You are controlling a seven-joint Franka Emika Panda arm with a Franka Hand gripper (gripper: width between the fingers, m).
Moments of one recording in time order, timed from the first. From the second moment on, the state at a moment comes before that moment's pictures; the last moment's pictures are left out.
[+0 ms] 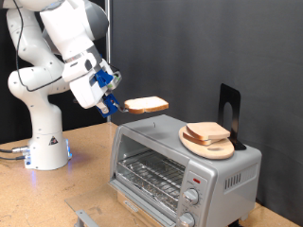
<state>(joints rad) 0.21 -0.56 -0.26 -2.65 0.38 2.32 -0.21</state>
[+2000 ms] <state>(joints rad) 0.13 -0.34 -0.46 -2.75 0.38 2.59 -0.38</state>
